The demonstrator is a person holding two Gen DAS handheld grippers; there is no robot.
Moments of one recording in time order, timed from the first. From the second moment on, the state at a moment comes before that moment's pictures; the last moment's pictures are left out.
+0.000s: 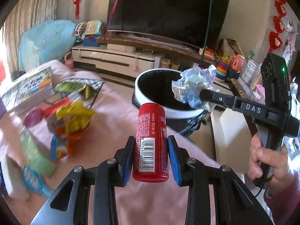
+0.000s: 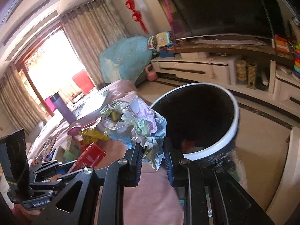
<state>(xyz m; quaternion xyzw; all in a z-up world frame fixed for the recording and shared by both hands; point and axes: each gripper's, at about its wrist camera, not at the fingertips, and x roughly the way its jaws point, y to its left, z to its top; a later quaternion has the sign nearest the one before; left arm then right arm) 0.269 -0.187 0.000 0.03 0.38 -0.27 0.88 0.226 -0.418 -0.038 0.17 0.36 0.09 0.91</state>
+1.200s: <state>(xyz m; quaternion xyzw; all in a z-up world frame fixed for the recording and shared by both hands) 0.391 -0.291 -0.028 0.03 0.41 -0.27 0.87 0.290 -0.492 -0.058 0.16 0.39 0.04 0.90</state>
